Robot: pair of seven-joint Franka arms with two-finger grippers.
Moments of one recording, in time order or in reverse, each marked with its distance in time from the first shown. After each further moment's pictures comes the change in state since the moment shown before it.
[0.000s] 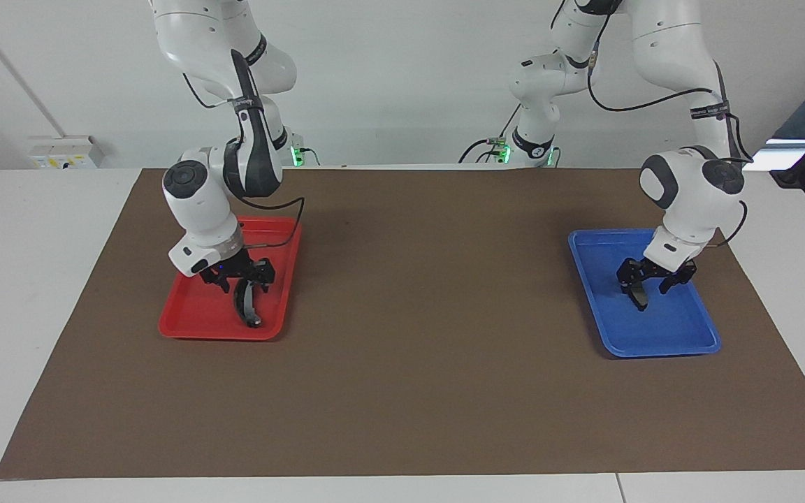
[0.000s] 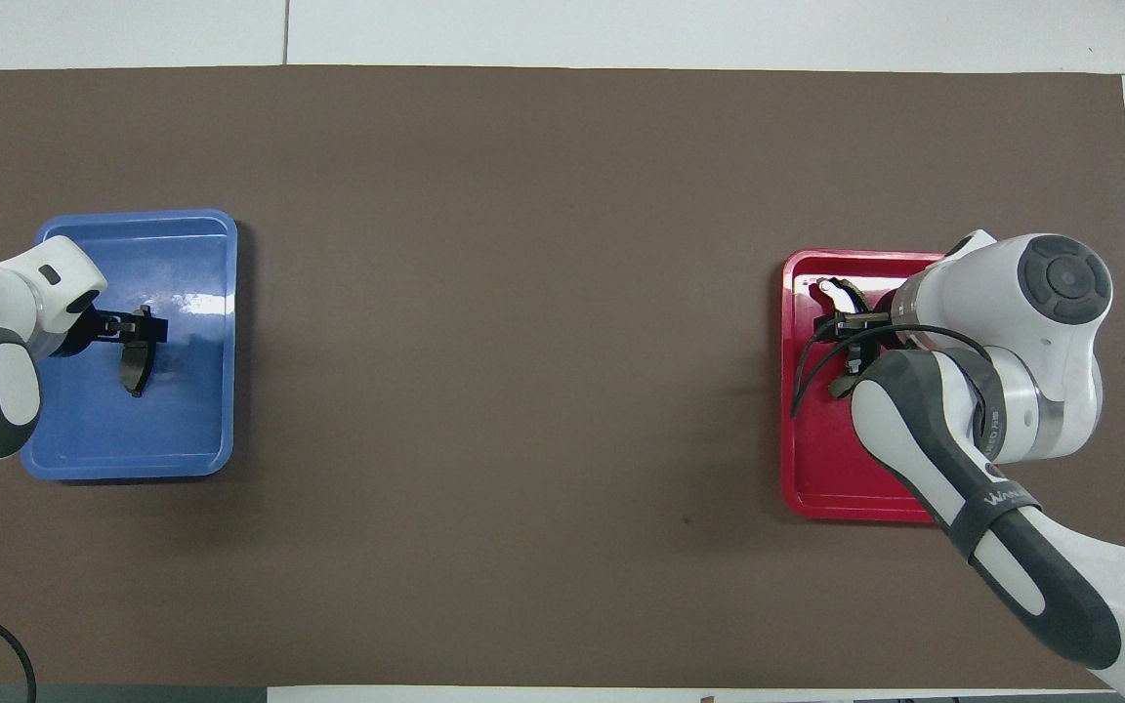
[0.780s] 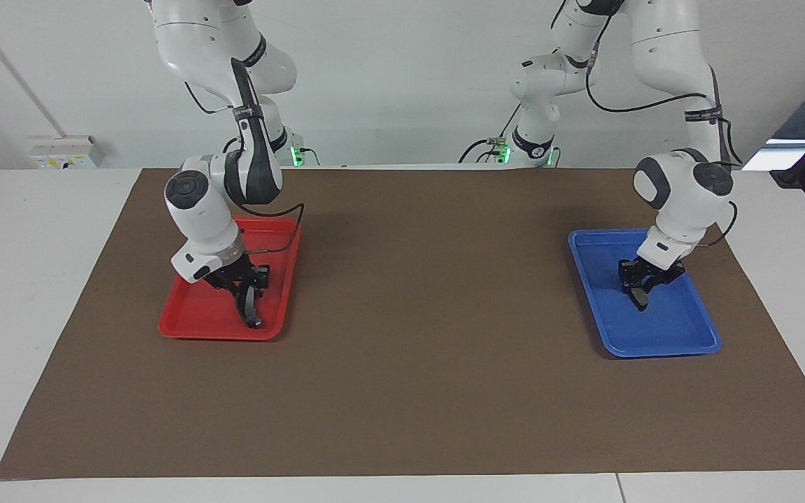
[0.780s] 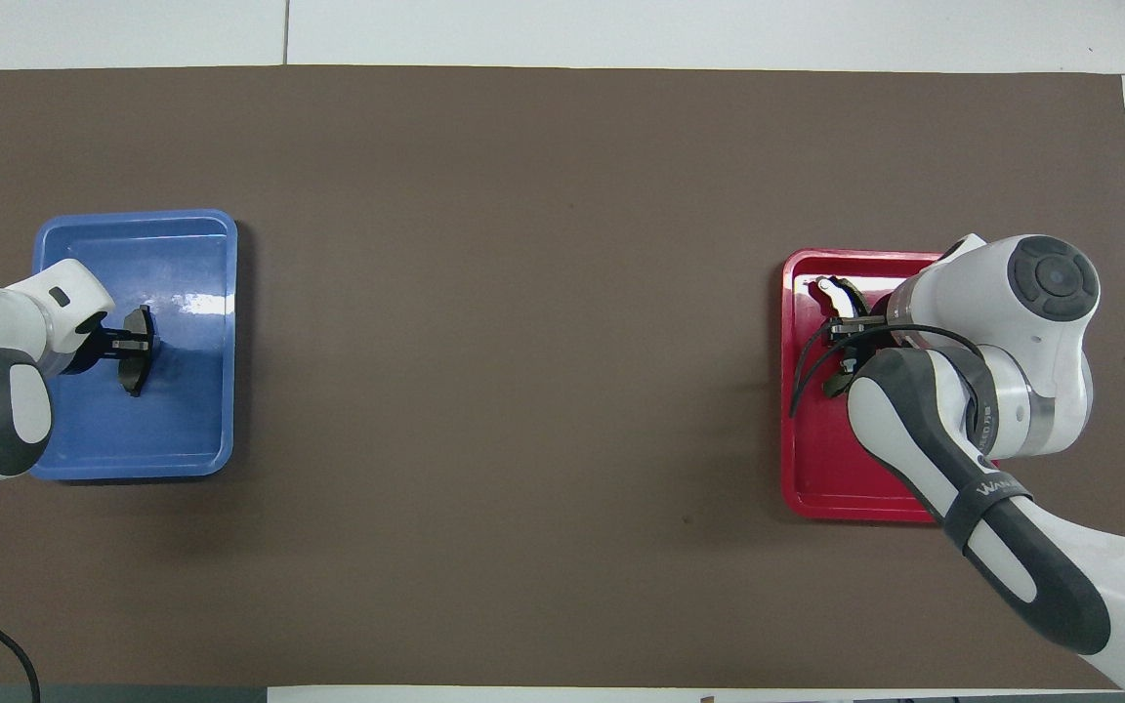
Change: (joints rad) left arm 0.010 -0.008 0.000 -0.053 0.000 0.053 0.013; right arm -0.003 0.015 0.000 0.001 0.000 0.001 -0.007
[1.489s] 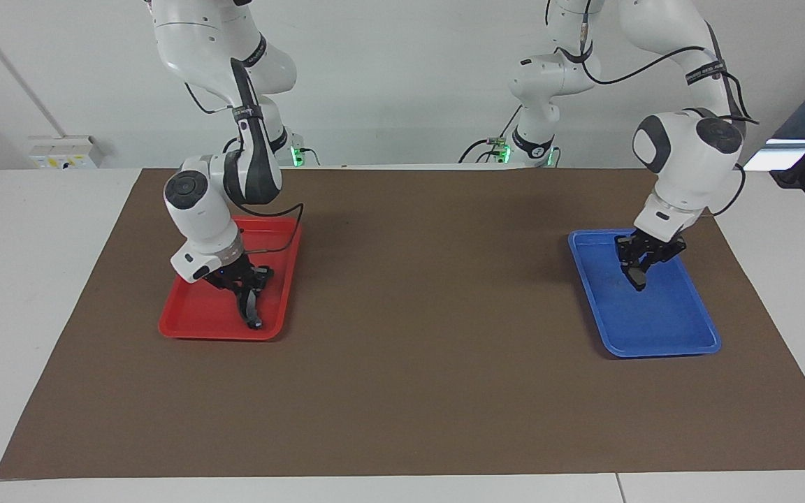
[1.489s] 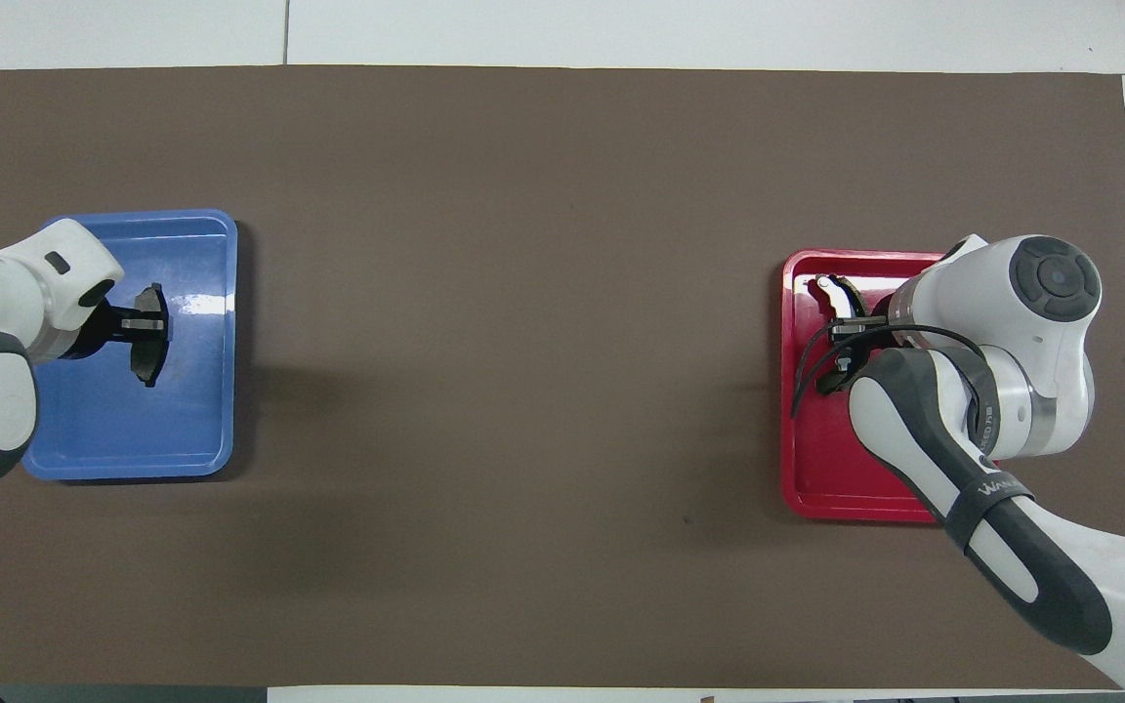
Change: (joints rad) left arm -0.178 -0.183 -0.021 0.073 0.000 -0.278 -0.245; right arm -0.002 -0.001 0.000 -0.001 0.000 -0.002 0.000
